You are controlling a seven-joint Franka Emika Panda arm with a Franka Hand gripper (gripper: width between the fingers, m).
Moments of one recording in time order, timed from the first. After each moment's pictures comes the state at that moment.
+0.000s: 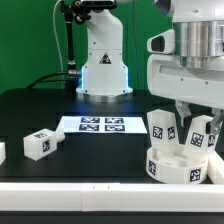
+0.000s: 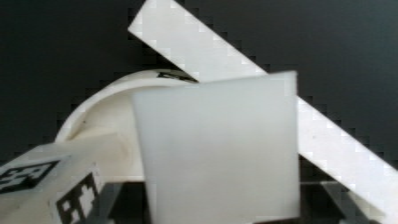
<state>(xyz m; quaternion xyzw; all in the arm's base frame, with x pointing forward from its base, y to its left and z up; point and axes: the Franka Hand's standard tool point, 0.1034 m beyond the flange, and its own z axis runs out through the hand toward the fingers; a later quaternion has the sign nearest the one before) 0.581 0.116 0.075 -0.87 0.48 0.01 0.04</state>
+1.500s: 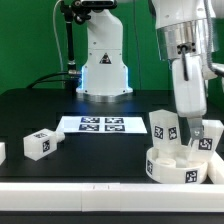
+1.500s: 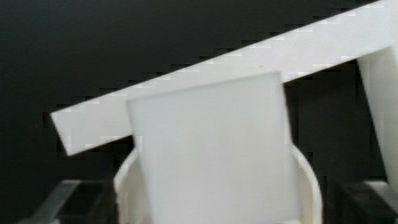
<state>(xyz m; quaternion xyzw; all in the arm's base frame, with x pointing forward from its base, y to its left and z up) 0.583 0.110 0.076 -0.63 0.77 0.03 0.10</state>
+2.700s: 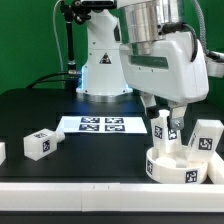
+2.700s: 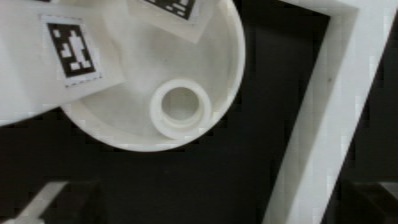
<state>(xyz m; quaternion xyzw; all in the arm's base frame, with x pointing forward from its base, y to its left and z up) 0.610 0.048 0.097 -0.78 0.61 0.02 0.08</state>
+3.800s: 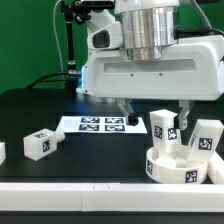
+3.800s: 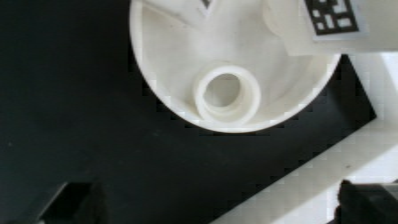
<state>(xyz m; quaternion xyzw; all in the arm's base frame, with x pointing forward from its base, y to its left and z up) 0.600 0.038 0.088 -0.96 0.26 0.00 0.06</state>
